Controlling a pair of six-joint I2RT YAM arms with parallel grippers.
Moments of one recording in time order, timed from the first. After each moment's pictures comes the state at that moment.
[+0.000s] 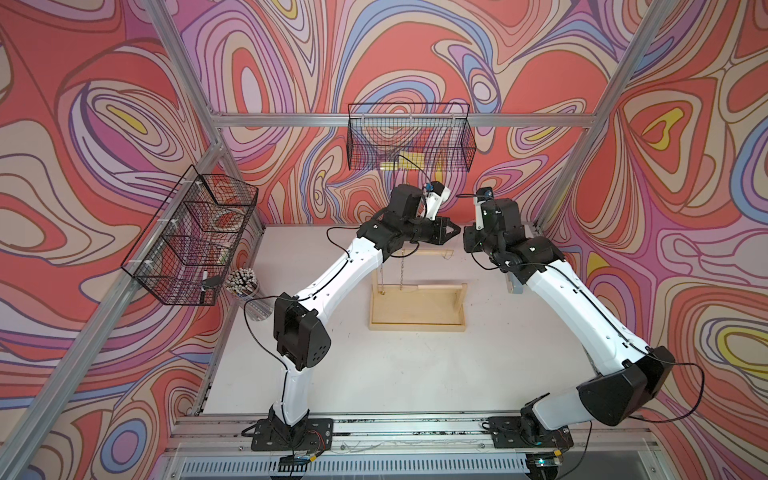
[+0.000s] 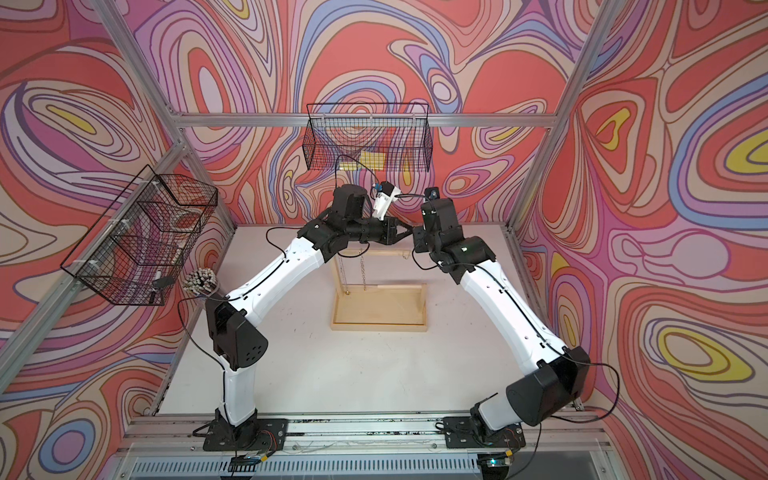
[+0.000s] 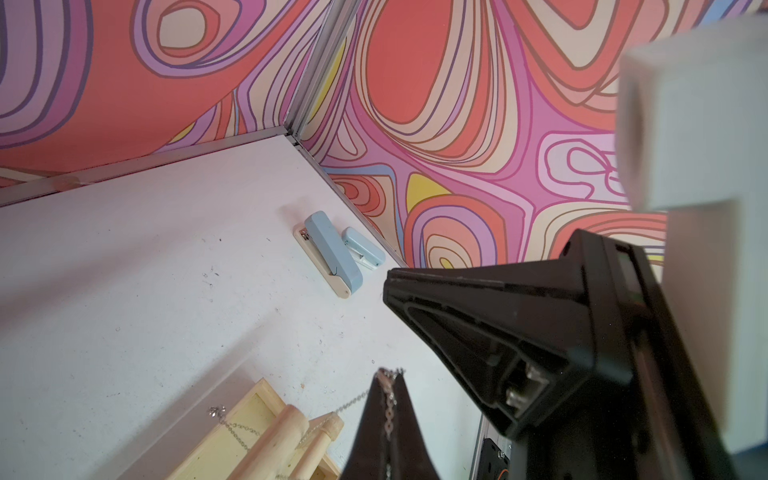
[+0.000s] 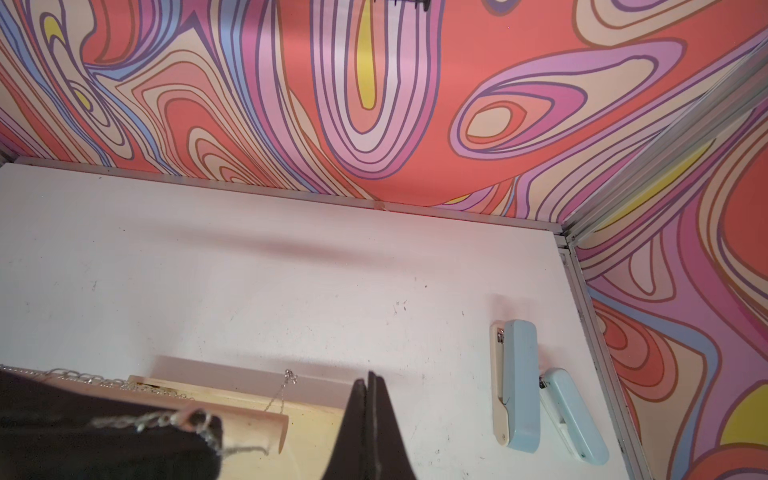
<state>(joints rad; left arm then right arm) -0.66 2.01 2.09 -0.46 0.55 -0.45 0.42 1.49 1.60 -0.68 0.33 0.10</state>
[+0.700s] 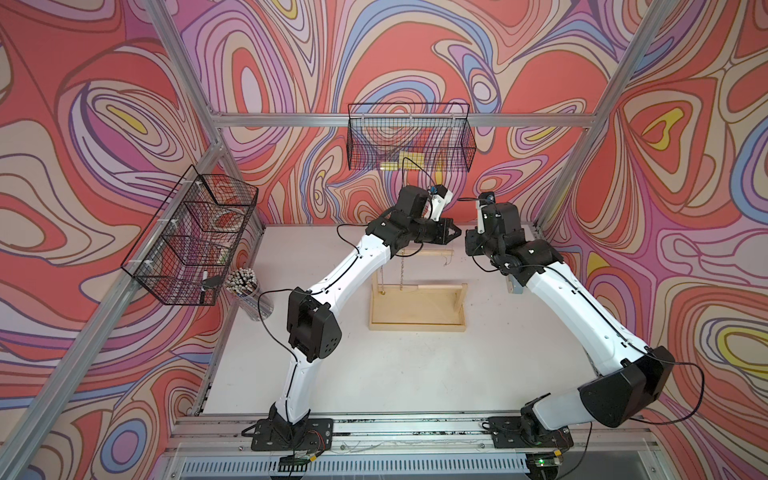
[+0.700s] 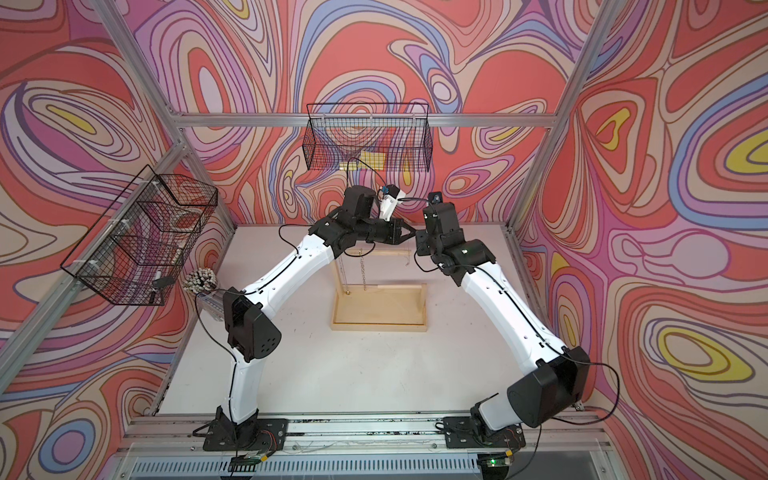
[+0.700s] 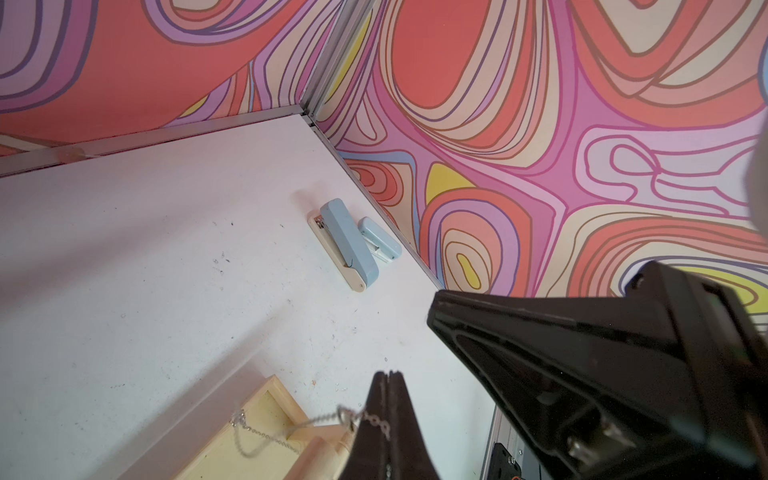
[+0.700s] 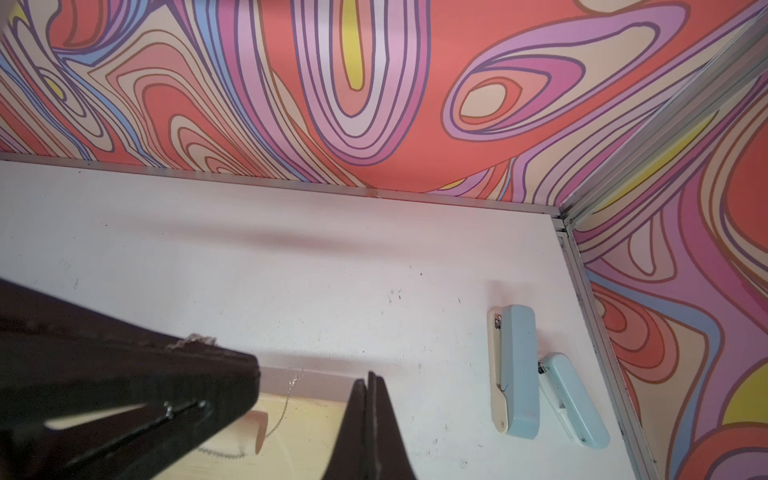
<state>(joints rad) -0.66 2.12 2.21 -0.54 0.53 -0.46 0.40 1.47 1.54 -0.66 0.33 0.12</state>
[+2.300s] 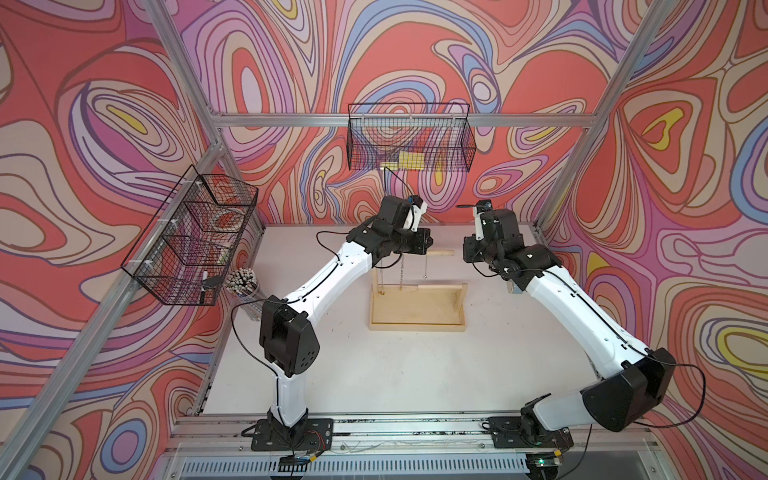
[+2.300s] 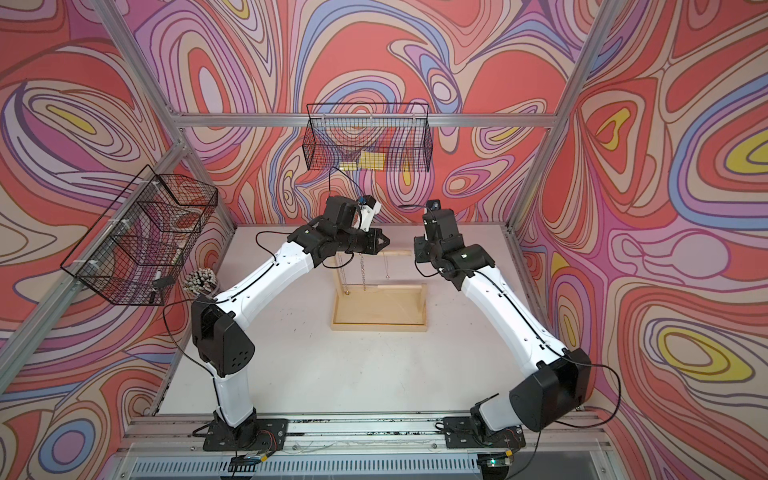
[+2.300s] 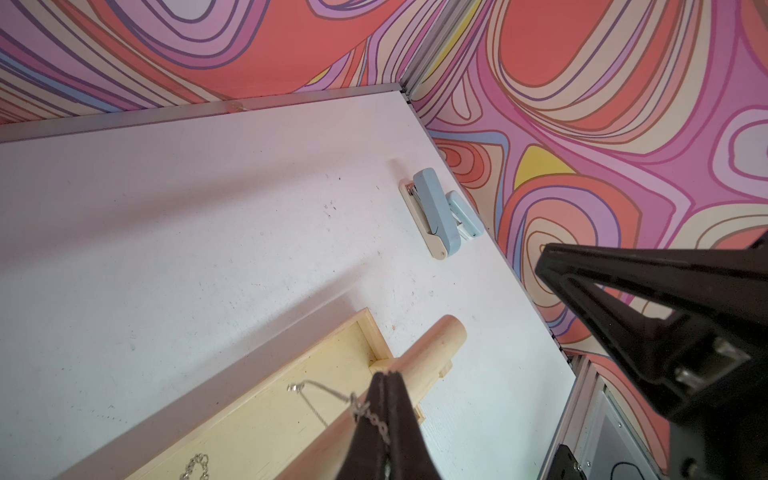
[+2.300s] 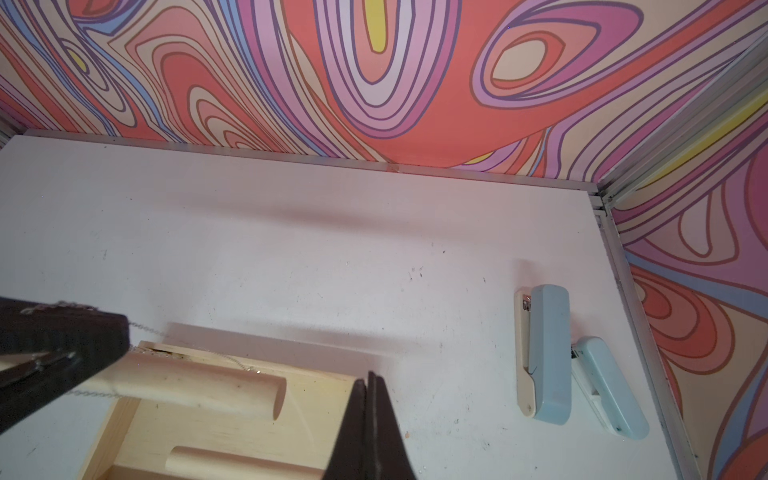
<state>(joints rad) -0.61 1.91 1.90 -0.57 0.33 -0.40 0.40 1.45 1.48 -0.66 0.26 0.15</state>
